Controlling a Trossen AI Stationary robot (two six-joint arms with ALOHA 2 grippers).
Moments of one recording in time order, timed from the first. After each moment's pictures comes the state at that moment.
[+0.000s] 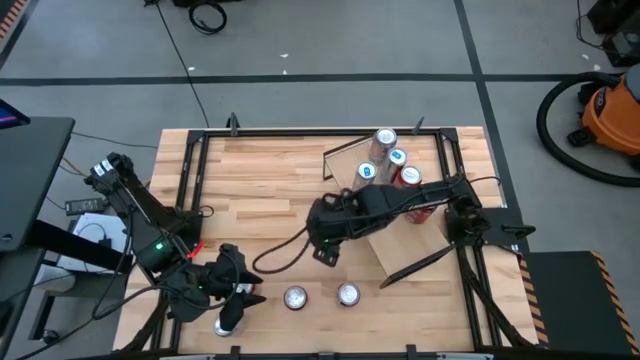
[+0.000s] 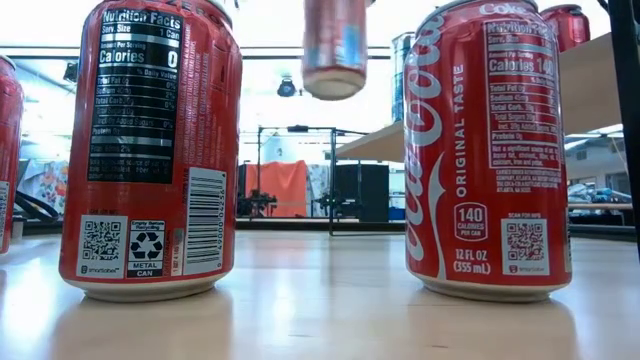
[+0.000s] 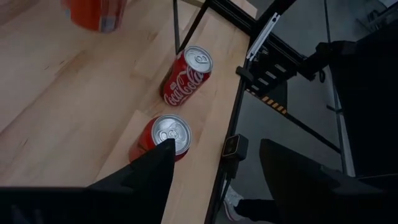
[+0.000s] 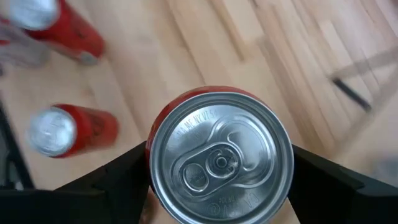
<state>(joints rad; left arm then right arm) -0.86 1.33 1.27 -0.69 -0.60 -1.14 0.27 2.07 2.33 -1.45 0.27 0.67</state>
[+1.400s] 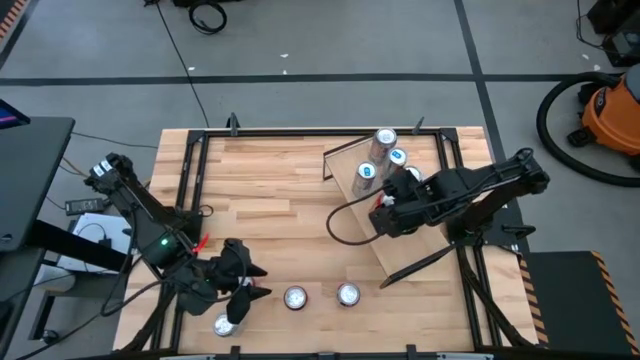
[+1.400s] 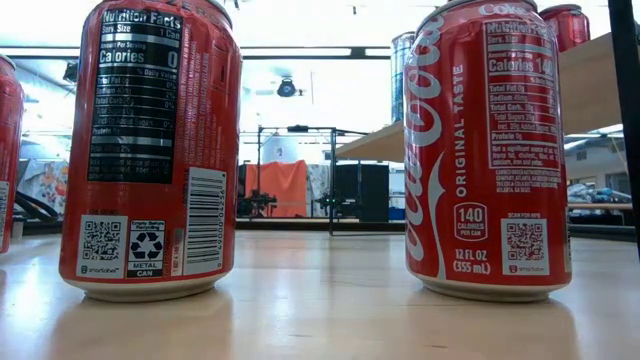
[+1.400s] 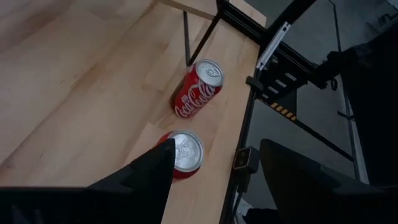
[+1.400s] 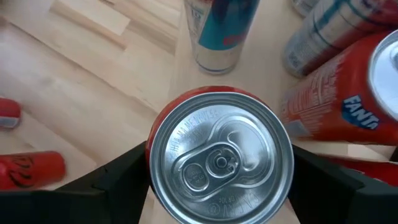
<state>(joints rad) -0.81 1.33 1.27 -0.69 -0.61 -1.10 0.35 1.52 1.69 -1.53 0.45 1.36</state>
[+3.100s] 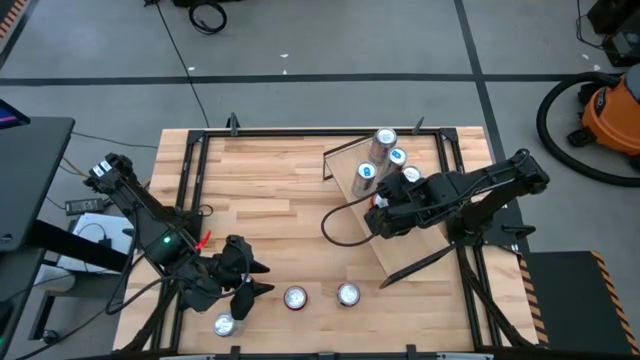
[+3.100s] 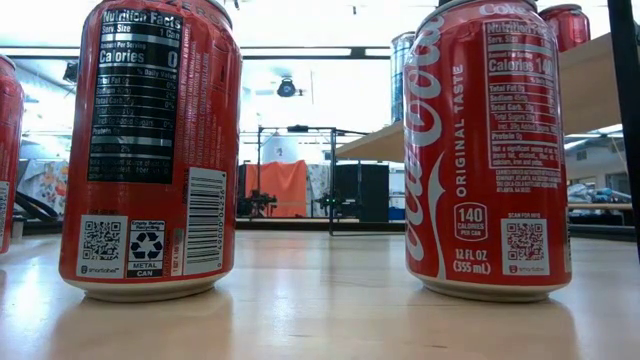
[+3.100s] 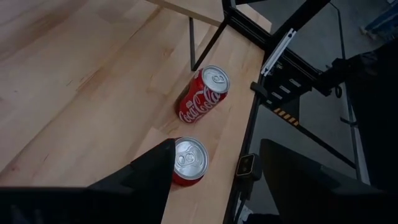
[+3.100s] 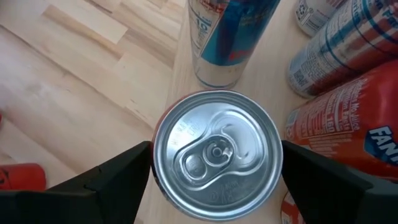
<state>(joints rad) -0.79 1.33 1.27 -0.68 -0.60 -1.11 0.33 1.52 1.61 -1.44 0.51 1.29</state>
